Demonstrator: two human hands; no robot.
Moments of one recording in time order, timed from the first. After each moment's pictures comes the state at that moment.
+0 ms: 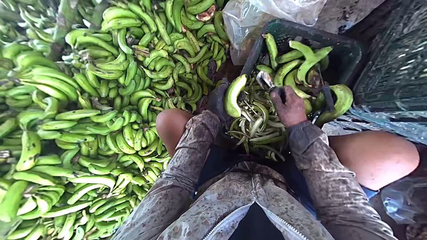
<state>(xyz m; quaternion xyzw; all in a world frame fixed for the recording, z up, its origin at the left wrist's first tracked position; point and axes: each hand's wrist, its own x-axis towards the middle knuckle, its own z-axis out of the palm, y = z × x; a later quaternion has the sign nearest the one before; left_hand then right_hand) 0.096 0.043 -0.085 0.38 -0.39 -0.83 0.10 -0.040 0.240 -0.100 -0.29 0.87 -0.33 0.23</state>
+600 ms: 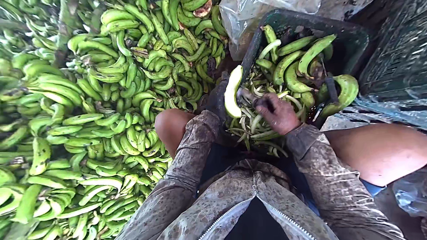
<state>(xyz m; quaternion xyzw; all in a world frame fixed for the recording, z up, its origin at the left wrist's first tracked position) 0.096 0.045 -0.085 0.42 -0.55 -0.72 0.08 -0.009 0.248 -0.095 -0.38 0.78 -0.41 0.28</state>
